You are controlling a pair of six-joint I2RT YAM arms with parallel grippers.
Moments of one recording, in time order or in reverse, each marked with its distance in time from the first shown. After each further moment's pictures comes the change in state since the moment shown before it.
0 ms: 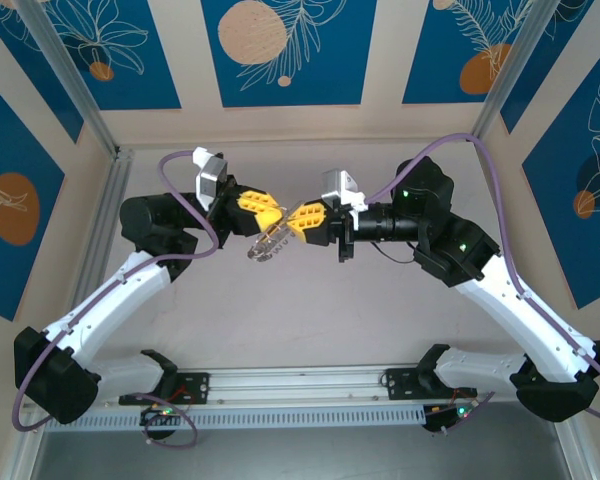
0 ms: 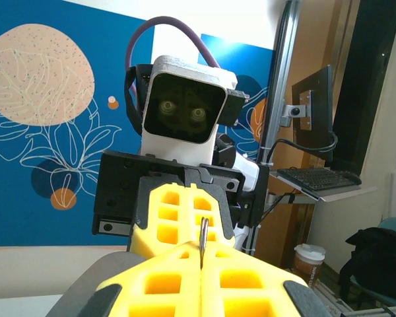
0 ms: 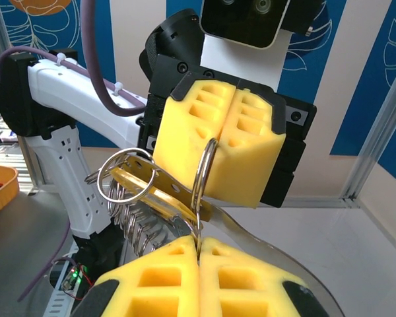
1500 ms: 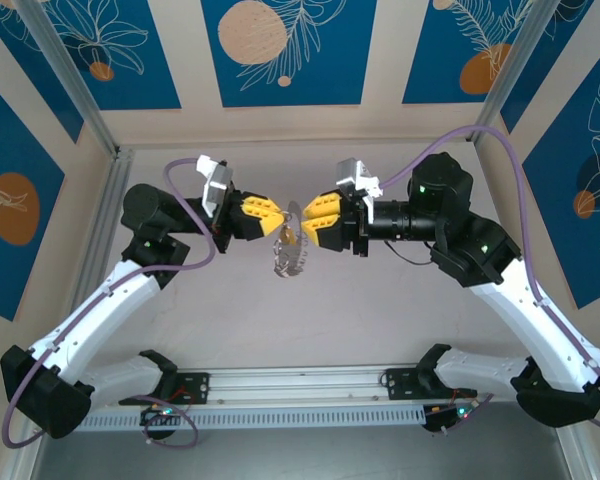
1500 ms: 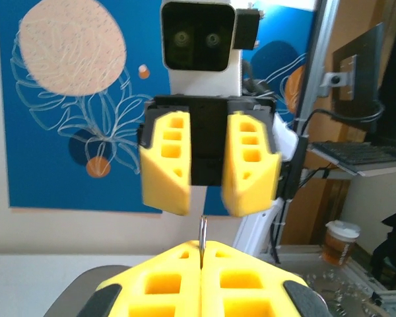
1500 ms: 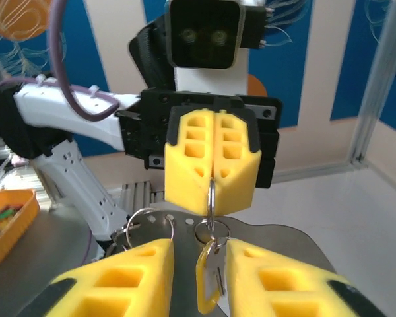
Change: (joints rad) left arm 0.002 -0.081 0.000 -0.459 -0.027 0.370; right arm -0.043 -0.032 0.060 -0.147 0.041 0.132
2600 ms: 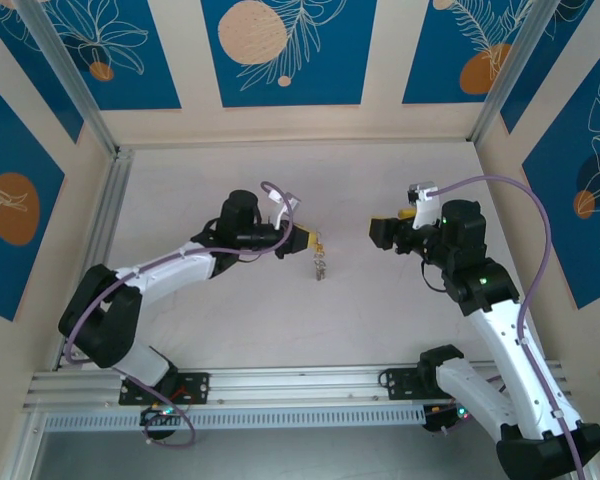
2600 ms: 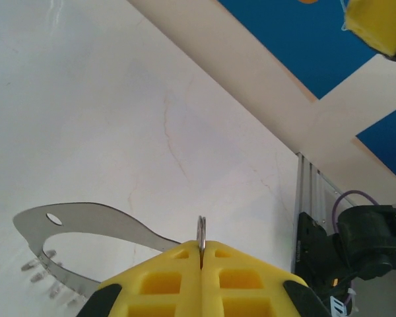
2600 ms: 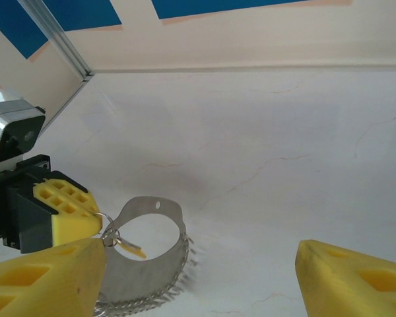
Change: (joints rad) left arm -0.084 0.417 -0.121 -0.311 -0.426 0.172; right arm -0.486 -0.282 -0.562 0.034 0.374 0.244
